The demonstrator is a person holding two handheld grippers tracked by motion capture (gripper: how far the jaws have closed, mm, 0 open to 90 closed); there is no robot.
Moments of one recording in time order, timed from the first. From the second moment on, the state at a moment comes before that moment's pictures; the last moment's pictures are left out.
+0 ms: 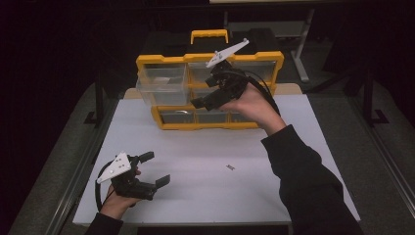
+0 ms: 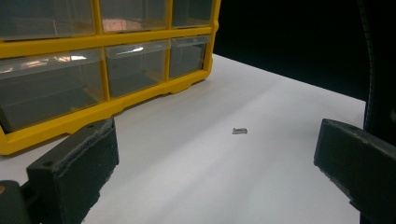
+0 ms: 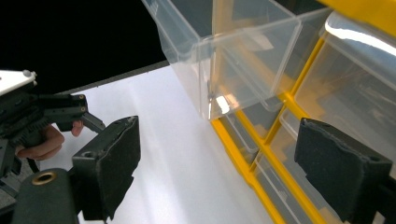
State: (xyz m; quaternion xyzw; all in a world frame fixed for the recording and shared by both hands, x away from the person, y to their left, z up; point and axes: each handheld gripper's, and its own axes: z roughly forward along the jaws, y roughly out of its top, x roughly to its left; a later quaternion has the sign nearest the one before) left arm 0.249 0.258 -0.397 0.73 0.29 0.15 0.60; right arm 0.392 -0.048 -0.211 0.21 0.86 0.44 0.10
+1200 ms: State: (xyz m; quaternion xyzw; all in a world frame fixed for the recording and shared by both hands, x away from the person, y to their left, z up) left arm 0.249 0.259 -0.398 0.73 0.29 0.15 0.60; right arm 0.371 -0.076 -0.266 0.22 0.86 0.44 0.11
